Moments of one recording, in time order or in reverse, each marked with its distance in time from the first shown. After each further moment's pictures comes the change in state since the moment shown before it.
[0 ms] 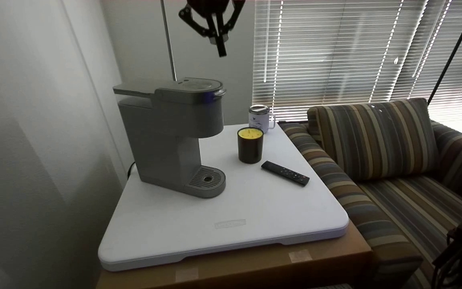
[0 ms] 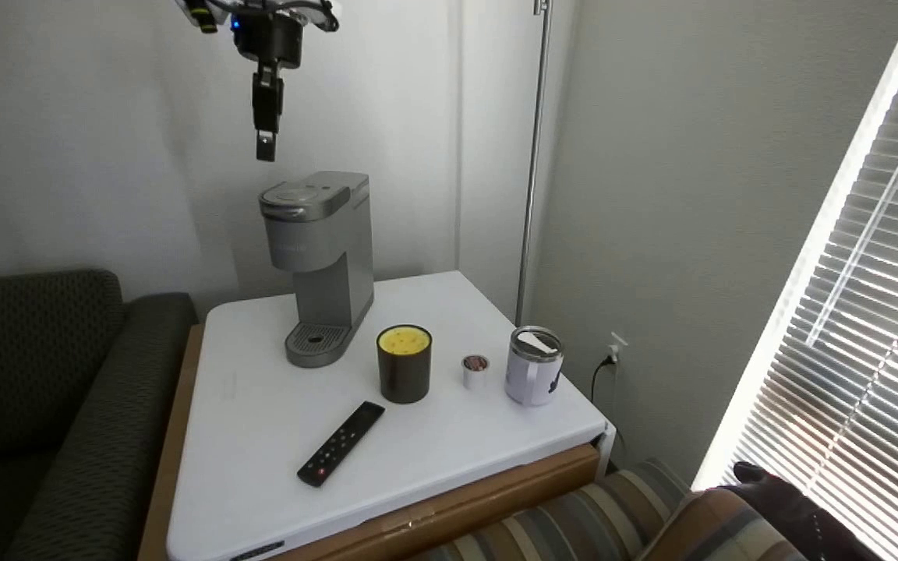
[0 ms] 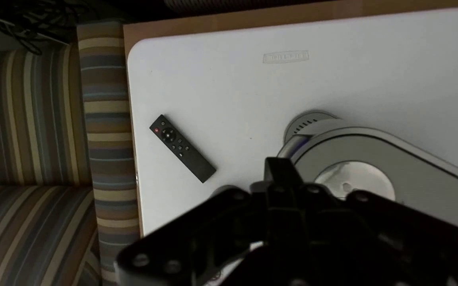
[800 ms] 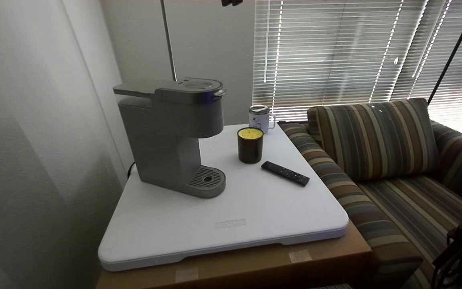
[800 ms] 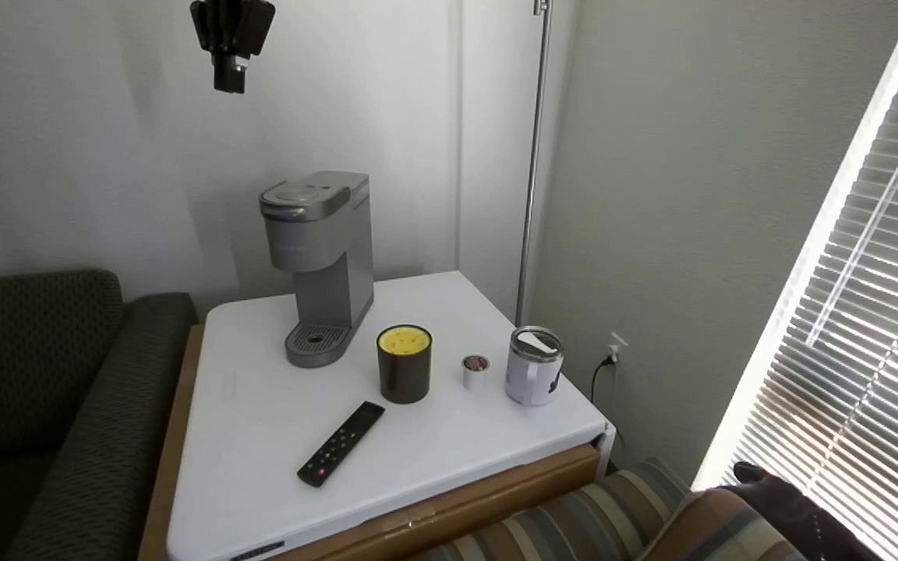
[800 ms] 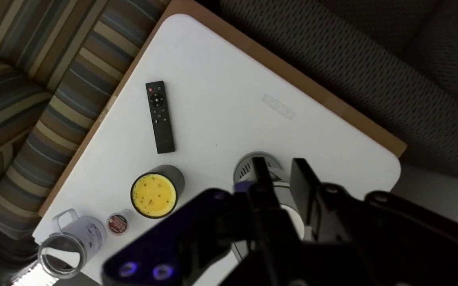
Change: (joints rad) arm 0.002 -0.128 0.019 0.000 0.000 -0.122 -0.631
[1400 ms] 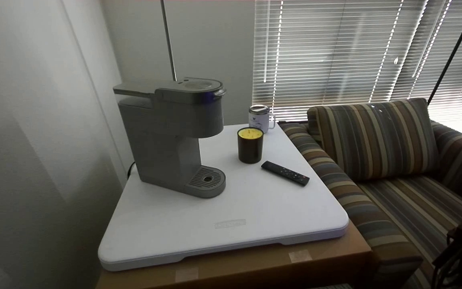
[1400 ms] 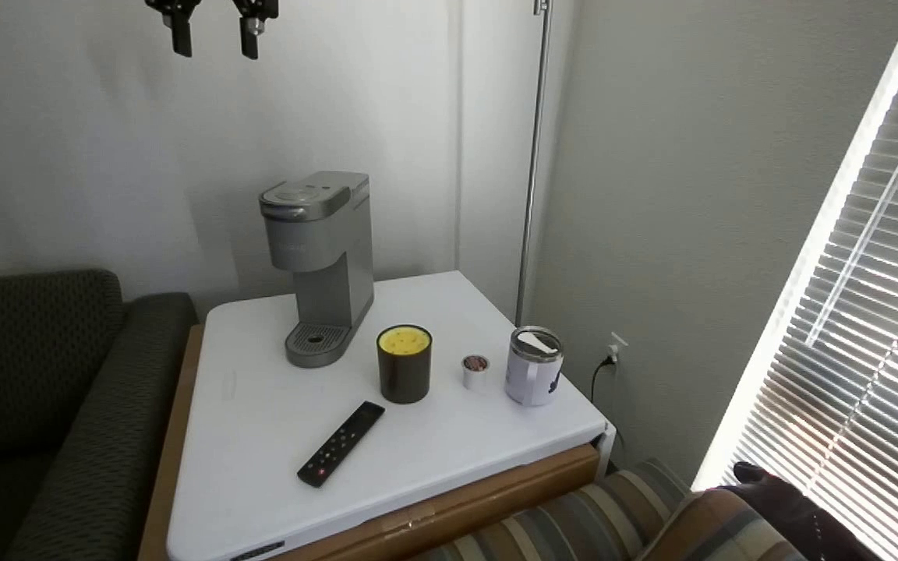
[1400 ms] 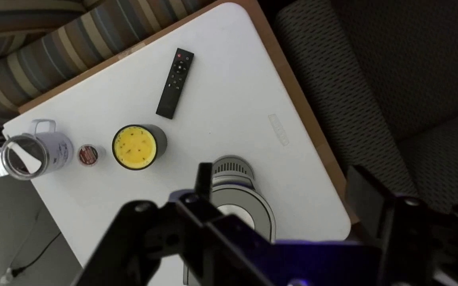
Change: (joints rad) arm 0.047 -0.044 0.000 0.000 -0.112 -0.033 -0.502
